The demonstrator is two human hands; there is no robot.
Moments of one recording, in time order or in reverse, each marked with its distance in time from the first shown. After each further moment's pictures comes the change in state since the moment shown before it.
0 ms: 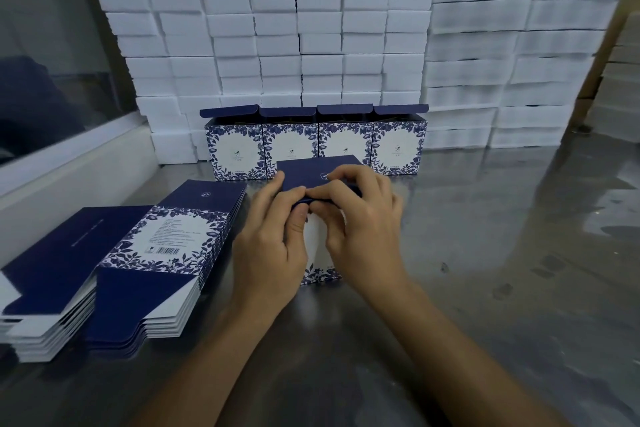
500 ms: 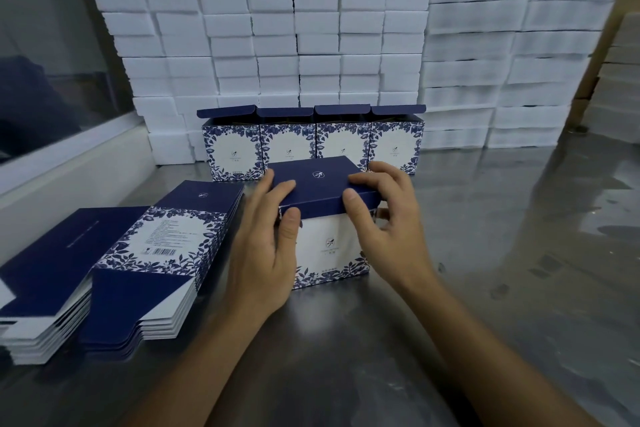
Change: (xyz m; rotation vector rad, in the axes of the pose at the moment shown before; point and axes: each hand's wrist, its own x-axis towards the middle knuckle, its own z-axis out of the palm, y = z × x) left_hand -0.003 -0.013 -0.002 -0.159 -0.127 -0.098; right_hand 0.002 0.029 -0.021 0.392 -0.088 0.275
